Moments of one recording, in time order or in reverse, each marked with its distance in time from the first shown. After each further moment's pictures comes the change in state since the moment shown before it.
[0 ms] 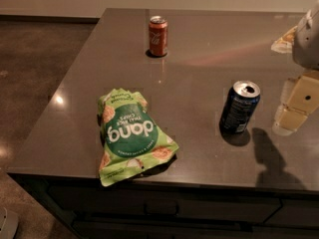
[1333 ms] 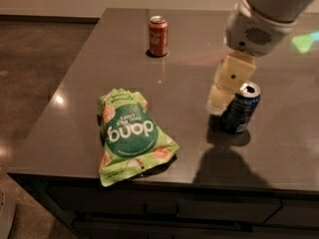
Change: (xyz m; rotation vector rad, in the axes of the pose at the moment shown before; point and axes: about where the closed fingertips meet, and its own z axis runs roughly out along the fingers) arm -0.093 -0.013 0.026 -0.056 -0.041 0.086
